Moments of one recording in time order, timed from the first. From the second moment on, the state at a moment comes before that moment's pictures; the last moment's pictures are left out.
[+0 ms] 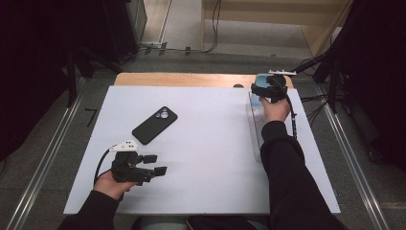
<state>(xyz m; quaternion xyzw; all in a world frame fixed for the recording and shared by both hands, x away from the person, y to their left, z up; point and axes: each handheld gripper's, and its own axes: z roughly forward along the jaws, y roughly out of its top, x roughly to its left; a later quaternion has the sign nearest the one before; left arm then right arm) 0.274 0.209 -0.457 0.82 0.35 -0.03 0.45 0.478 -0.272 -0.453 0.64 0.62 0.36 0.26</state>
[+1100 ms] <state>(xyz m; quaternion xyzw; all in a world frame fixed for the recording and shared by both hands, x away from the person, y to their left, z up) 0.275 0.210 -0.457 0.82 0.36 -0.03 0.44 0.479 -0.270 -0.457 0.63 0.64 0.34 0.26</state>
